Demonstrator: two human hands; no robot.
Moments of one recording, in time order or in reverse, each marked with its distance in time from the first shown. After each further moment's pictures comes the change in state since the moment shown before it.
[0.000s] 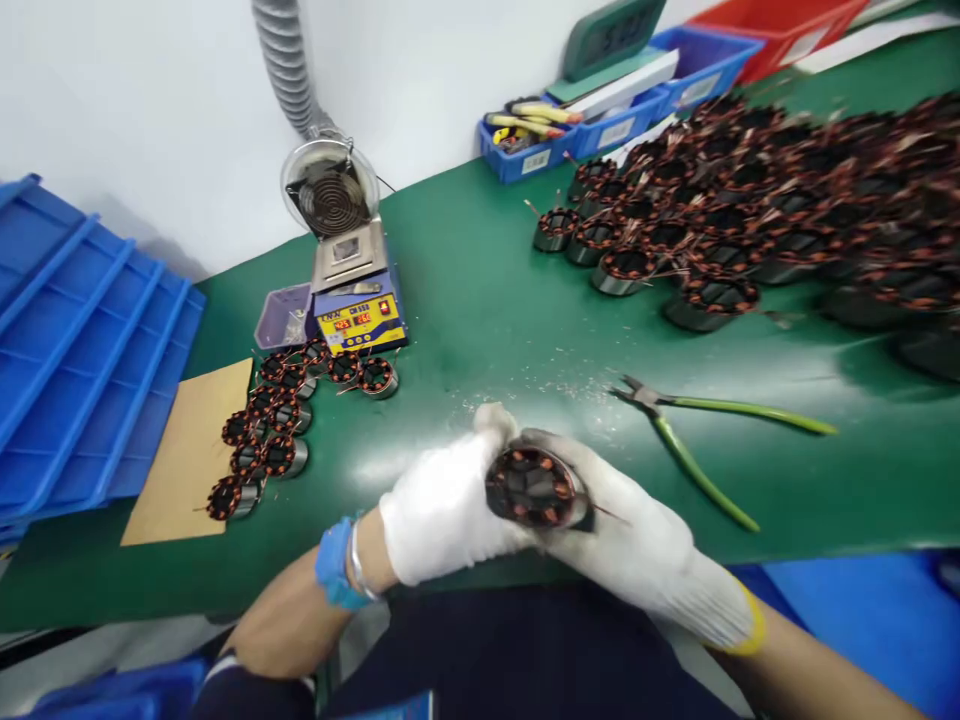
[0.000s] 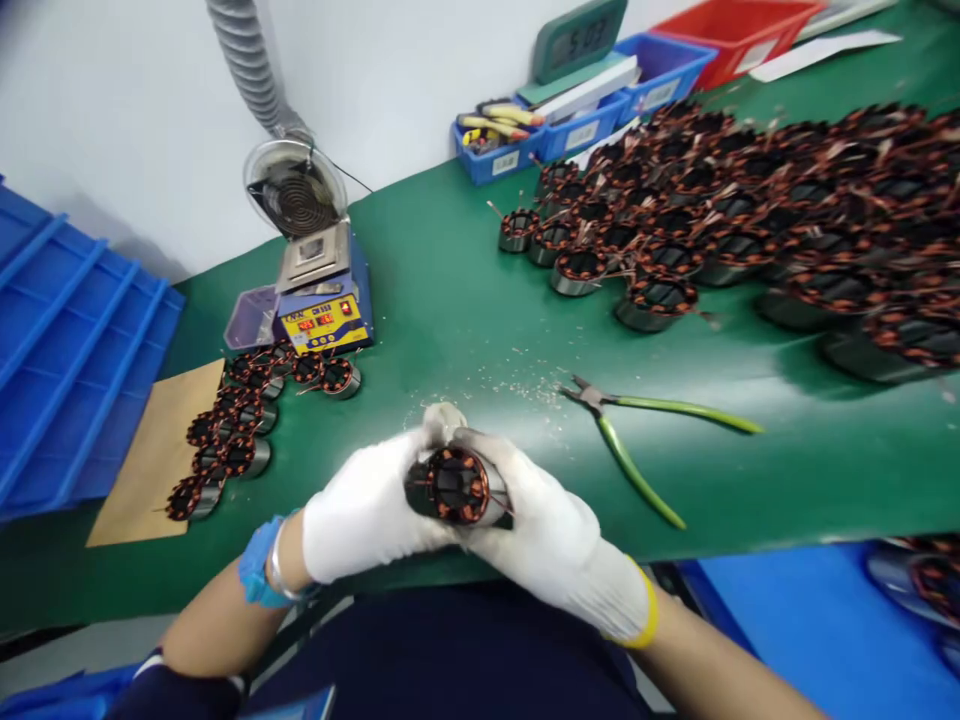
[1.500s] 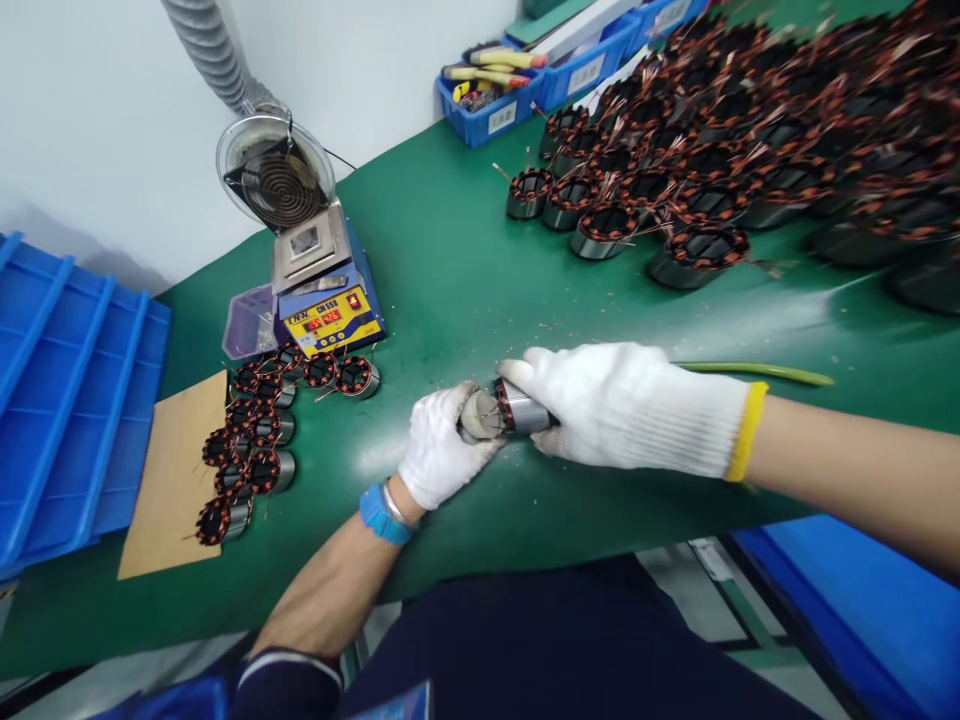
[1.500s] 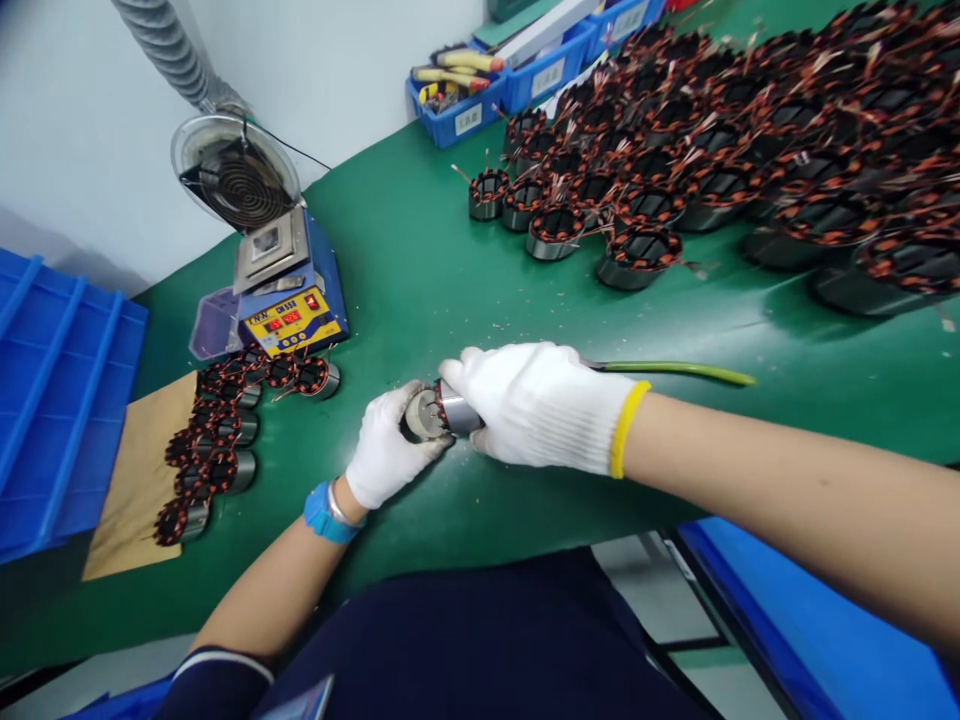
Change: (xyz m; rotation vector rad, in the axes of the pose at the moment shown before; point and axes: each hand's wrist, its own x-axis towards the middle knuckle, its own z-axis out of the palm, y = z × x) left_hand 0.049 -0.075 0.060 0.156 0.335 0.074; right_hand 0.096 -0.068 -0.056 -1.110 -0.509 0.028
